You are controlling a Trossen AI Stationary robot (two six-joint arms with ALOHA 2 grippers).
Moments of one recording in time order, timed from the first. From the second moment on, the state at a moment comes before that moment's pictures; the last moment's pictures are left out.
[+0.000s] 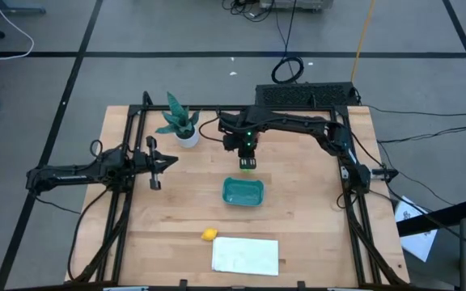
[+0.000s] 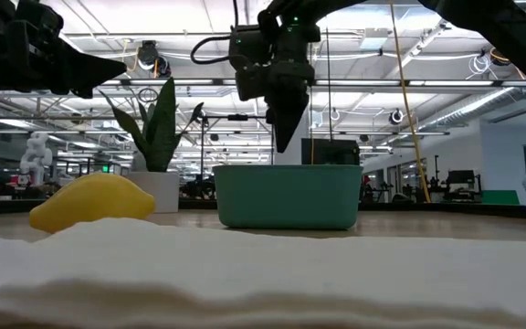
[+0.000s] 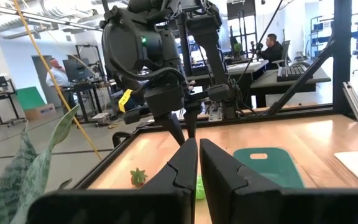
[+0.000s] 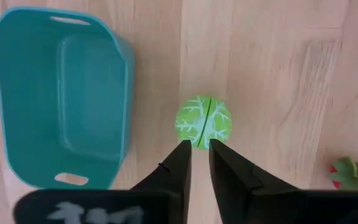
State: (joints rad) left arm 0.12 0.15 0.01 0.26 -0.01 0.17; right arm -0.27 2.18 2.02 -1.32 -0.19 -0.27
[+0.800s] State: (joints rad) left arm 0.12 0.15 0.01 0.26 -0.01 0.17; right arm -0.25 2.18 1.91 -1.23 -0.19 -0.28
